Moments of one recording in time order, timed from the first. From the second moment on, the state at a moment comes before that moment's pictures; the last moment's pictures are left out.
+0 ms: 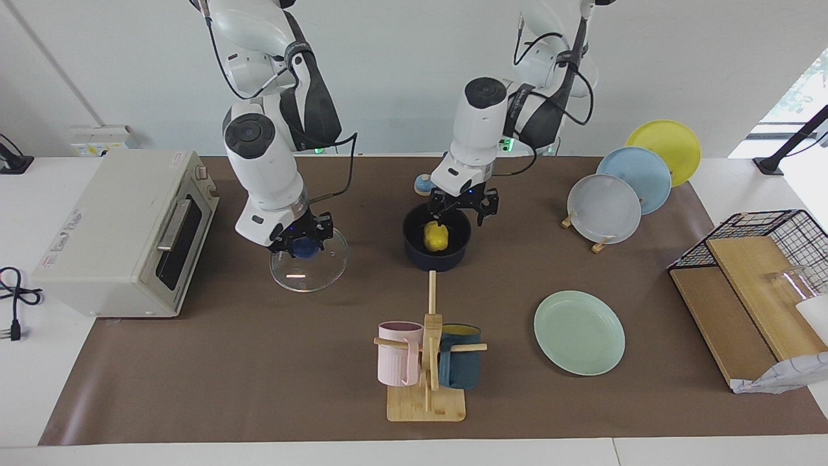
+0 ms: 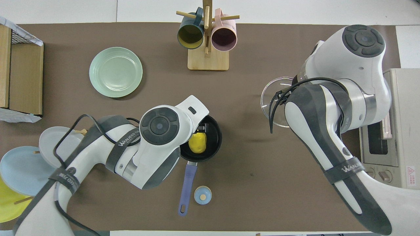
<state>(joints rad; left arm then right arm) -0.65 0.06 0.05 -1.86 0.00 2.02 -0.55 0.35 0.23 -0.07 -1.70 0.06 1.86 0.05</state>
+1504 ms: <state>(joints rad) -0.12 -0.03 0.05 -1.56 -0.03 1.44 0.08 0.82 0.26 -0.07 -1.79 -0.03 2.11 0.67</state>
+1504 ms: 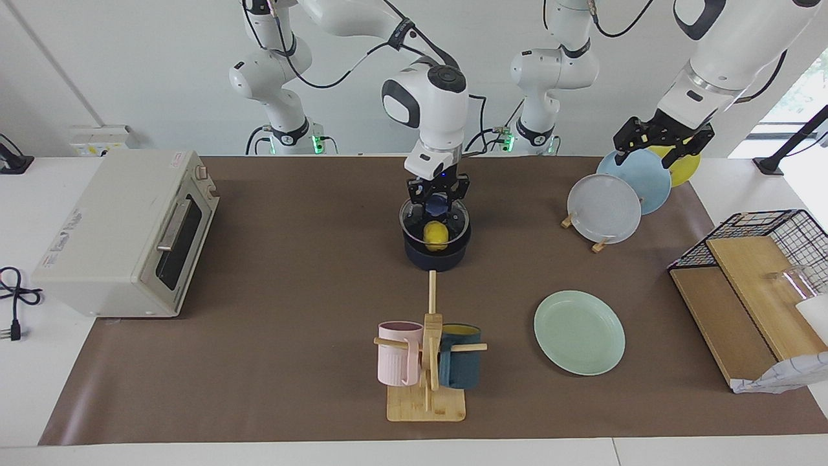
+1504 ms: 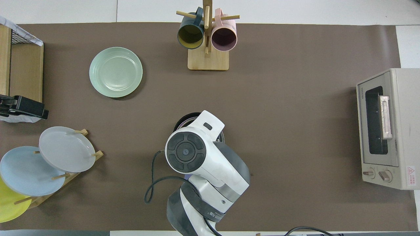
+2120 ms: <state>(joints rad) -0.08 -0.03 0.01 -1.57 -0.03 1.48 0.07 0.82 0.27 -0.07 -1.80 -0.03 2.13 0.68</state>
